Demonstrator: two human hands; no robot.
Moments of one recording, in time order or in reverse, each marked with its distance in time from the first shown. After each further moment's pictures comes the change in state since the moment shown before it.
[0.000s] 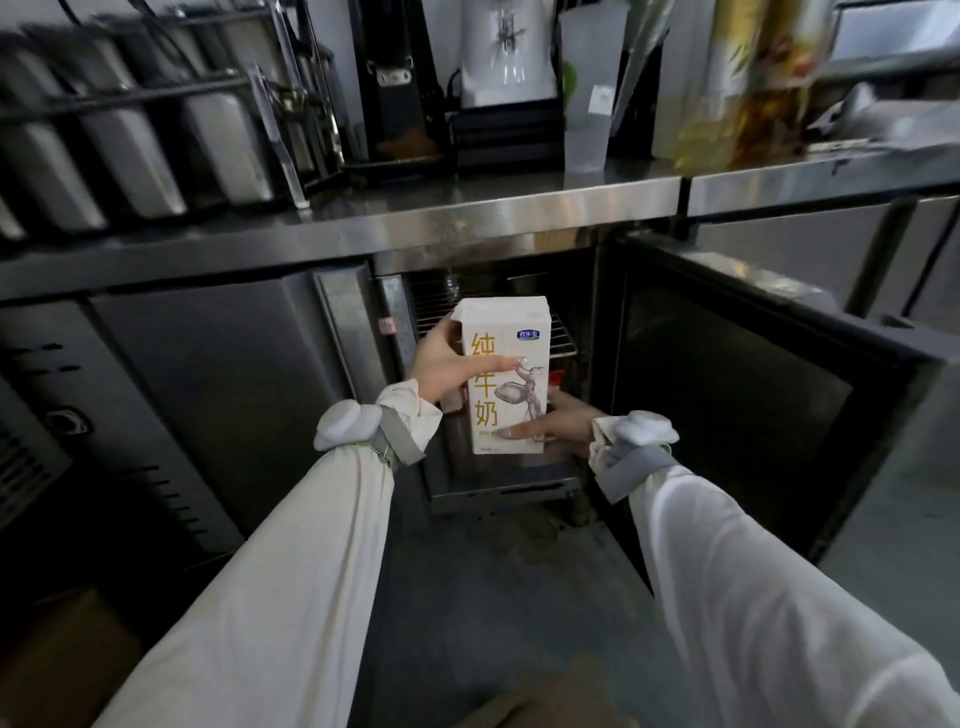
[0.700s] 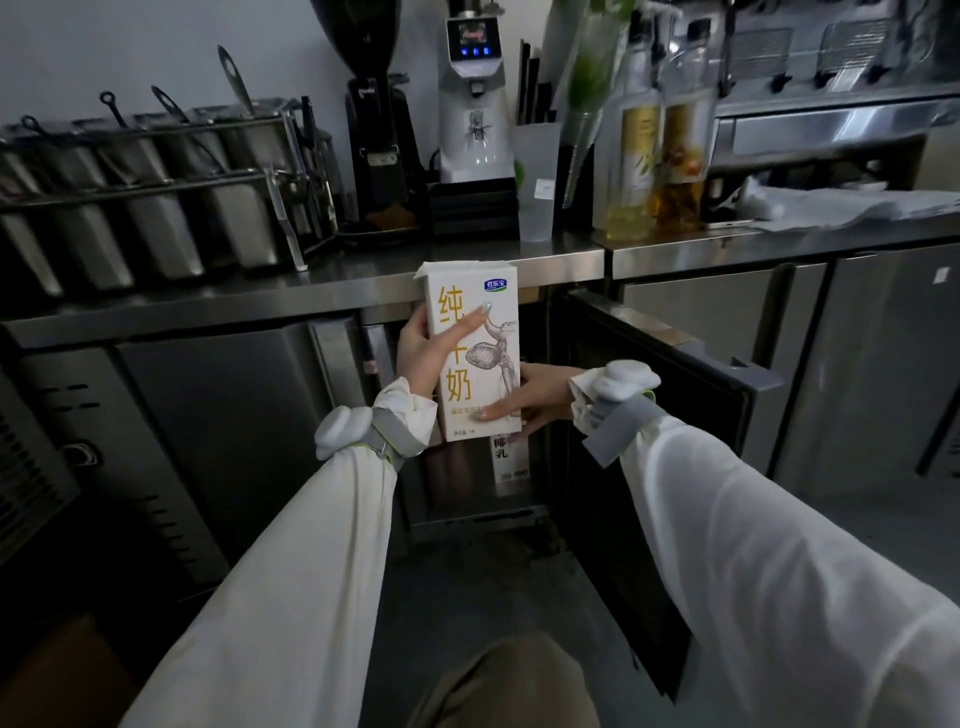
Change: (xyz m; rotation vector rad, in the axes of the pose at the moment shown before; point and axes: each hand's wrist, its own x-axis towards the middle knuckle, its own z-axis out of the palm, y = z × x) left_hand -0.049 0.109 0.026 -0.366 0.202 0.076; right_hand -0.102 -0.116 -0.017 -0.200 -0.134 0.017
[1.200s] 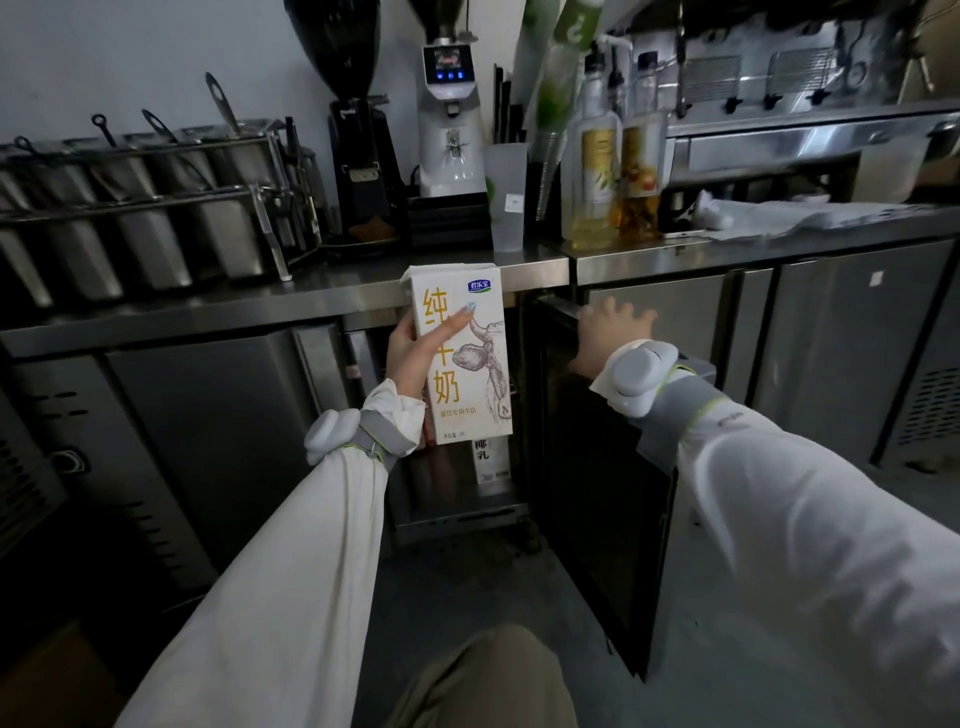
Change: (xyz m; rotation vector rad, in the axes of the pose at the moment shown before) left_hand -0.040 0.023 0.017 -0.140 -0.065 -0.022; right_hand -0.085 -0.011 -0.039 -1.184 0.911 0.445
